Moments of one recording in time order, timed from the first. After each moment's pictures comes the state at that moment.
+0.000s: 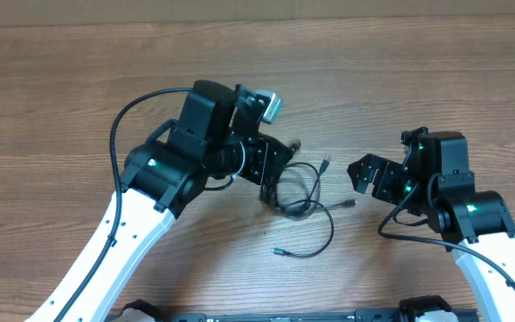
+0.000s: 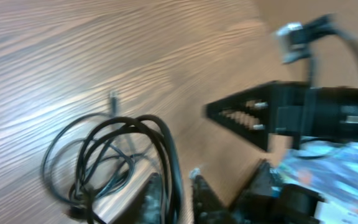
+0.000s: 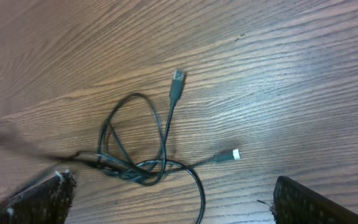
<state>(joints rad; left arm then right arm) -0.52 1.34 1.32 -0.76 0.50 -0.31 0.12 1.05 0.90 -0.86 -0.24 0.46</state>
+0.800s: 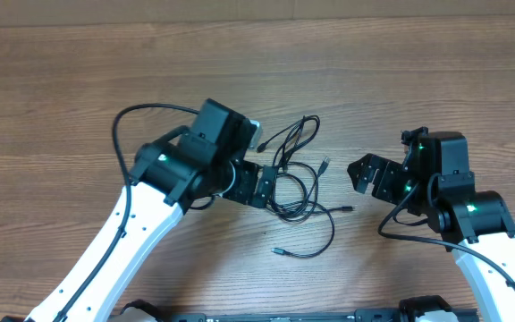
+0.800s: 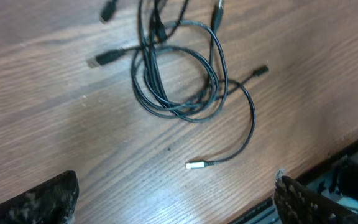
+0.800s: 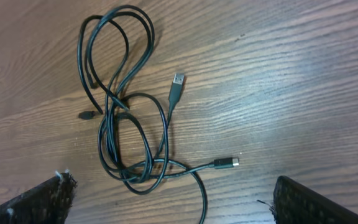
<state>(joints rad) -0.54 1.39 1.32 -1.09 0.22 -0.25 0.12 1.05 0.90 -0.86 -0.24 0.46</state>
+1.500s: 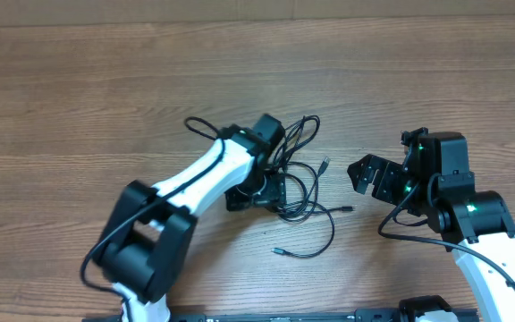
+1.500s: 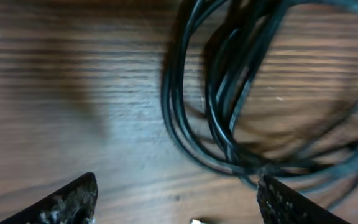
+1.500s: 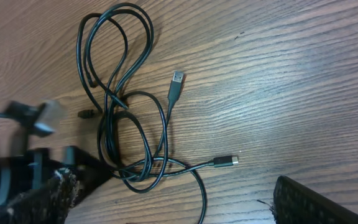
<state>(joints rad) -0.60 1.92 1.27 -0.94 0.22 -0.66 0.12 1.05 0.90 -0.86 -0.24 0.46</state>
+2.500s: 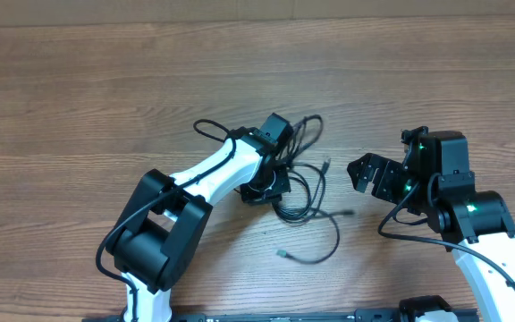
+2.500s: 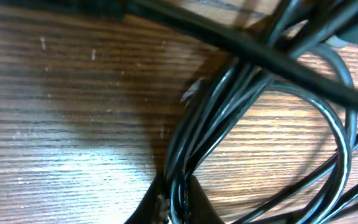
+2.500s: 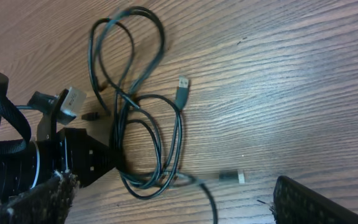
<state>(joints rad) -0.62 1.99 1.28 -0.79 0.25 -0.79 0.12 1.05 0.90 -0.84 -0.24 0.46</state>
